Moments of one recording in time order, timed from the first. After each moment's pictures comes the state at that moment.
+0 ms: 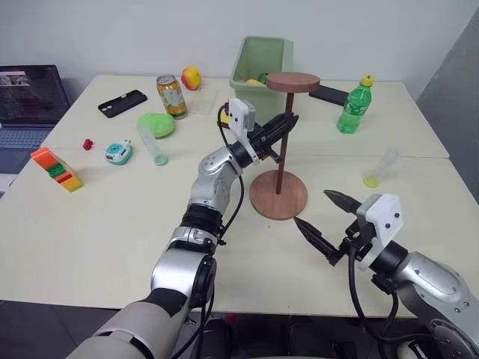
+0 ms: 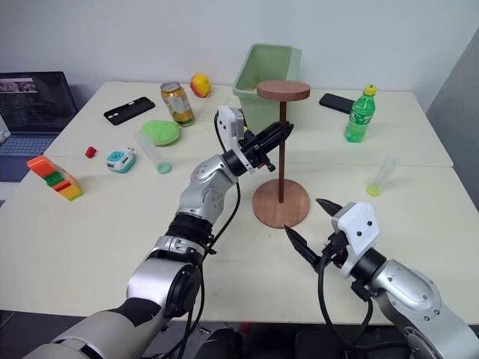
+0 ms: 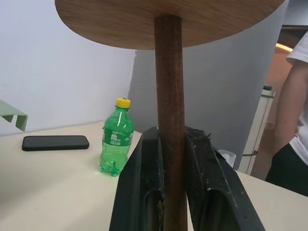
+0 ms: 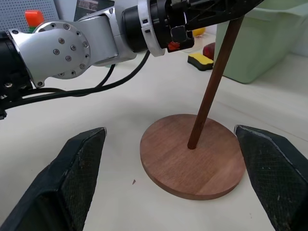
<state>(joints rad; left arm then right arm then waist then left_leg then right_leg) -0.97 0.02 0.08 0.72 -0.37 -0.06 -0.86 0.11 -0.56 -0.05 -0.93 0.56 0.66 0.30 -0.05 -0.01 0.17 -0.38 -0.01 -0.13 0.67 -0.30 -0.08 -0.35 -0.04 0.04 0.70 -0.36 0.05</state>
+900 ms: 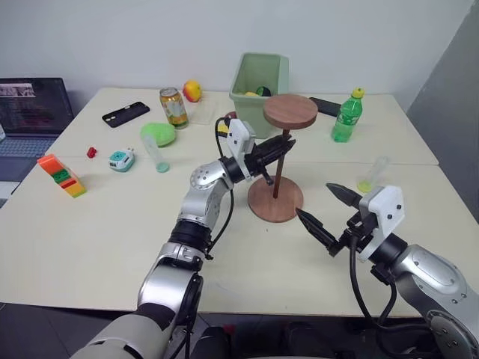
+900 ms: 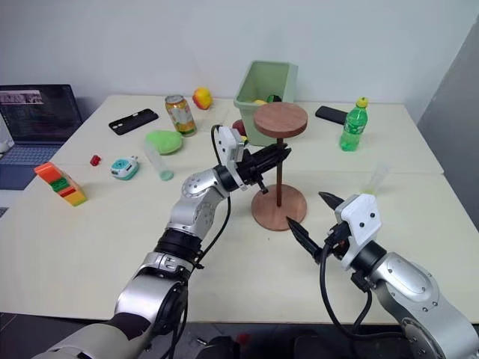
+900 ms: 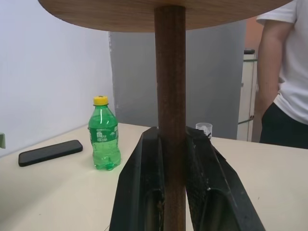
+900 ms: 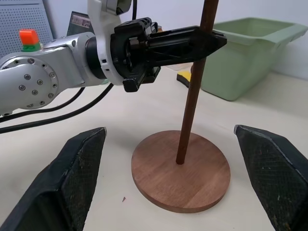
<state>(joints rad) -0.81 0.11 -0.06 0.59 -0.33 -0.10 -0.91 0.06 -0.53 -0.07 -0.90 0.57 0.67 0.29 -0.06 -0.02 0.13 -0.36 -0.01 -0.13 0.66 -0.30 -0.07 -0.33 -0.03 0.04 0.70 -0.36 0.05</state>
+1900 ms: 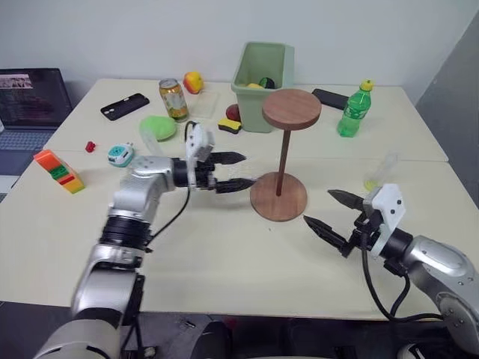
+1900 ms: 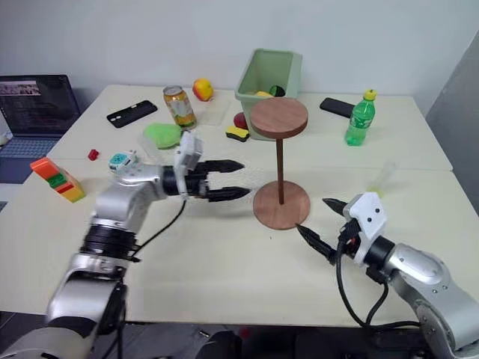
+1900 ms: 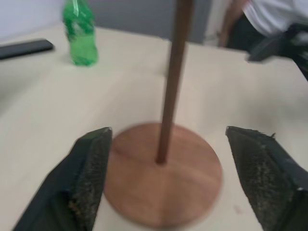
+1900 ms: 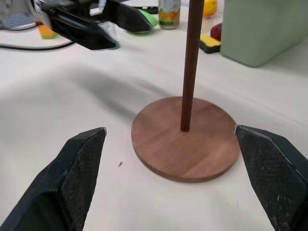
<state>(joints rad) -0.77 0.63 -0.08 0.34 -0.36 0.36 -1.35 0.01 -0.68 -0.17 -0.69 0.65 0.66 0.56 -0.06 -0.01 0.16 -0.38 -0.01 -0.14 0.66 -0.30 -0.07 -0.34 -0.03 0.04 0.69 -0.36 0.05</state>
